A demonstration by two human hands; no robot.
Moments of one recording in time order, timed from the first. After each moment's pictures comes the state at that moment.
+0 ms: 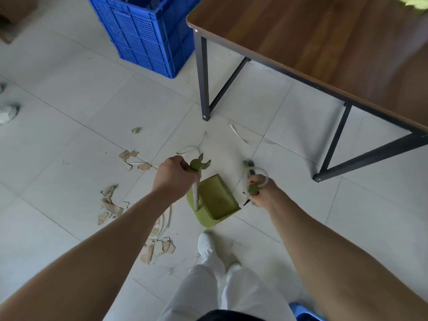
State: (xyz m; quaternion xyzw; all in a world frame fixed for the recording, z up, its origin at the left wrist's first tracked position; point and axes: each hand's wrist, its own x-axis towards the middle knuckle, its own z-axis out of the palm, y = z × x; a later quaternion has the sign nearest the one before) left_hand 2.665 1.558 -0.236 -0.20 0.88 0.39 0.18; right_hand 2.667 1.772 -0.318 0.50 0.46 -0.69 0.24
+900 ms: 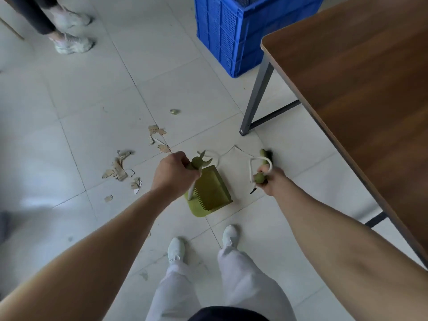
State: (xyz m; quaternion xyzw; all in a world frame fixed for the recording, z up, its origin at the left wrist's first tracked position) left_hand 2.552 1.592 -0.239 -0.40 0.83 0.38 0.10; right_hand 2.417 1.791 -0.350 0.35 0.64 -0.58 0.36
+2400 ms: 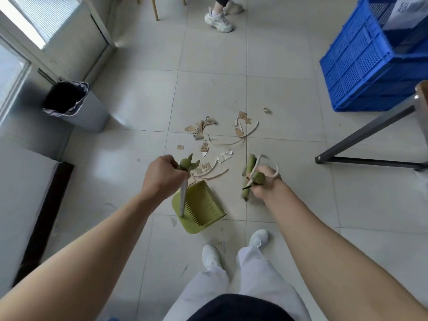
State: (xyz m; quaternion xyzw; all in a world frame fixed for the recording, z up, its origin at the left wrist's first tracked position) left_hand 2.899 1.533 -0.219 -0.64 0.66 0.39 -0.04; right_hand 2.688 1.621 -0.296 0.20 0.62 -0.53 0.55
